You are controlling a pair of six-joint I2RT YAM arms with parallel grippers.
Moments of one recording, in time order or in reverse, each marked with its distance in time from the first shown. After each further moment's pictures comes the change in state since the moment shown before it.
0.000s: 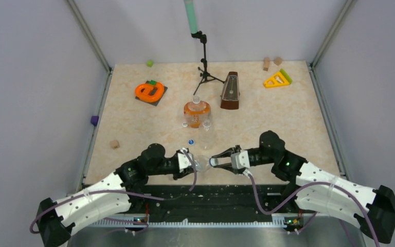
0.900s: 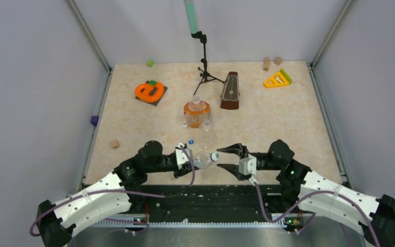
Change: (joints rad) left arm 0.054 0.028 0.050 0.010 0.093 -0.065; right arm 0.000 -0.117 -0.111 0.083 0.112 -0.090
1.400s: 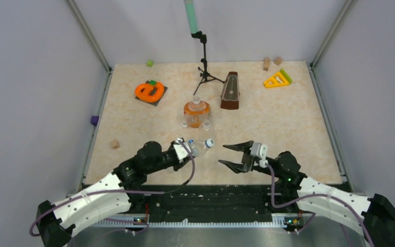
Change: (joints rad) left arm -0.004 -0.013 0.000 0.007 -0.250 0.014; right arm 0.000 -0.032 -0.220 0.456 0.206 0.539
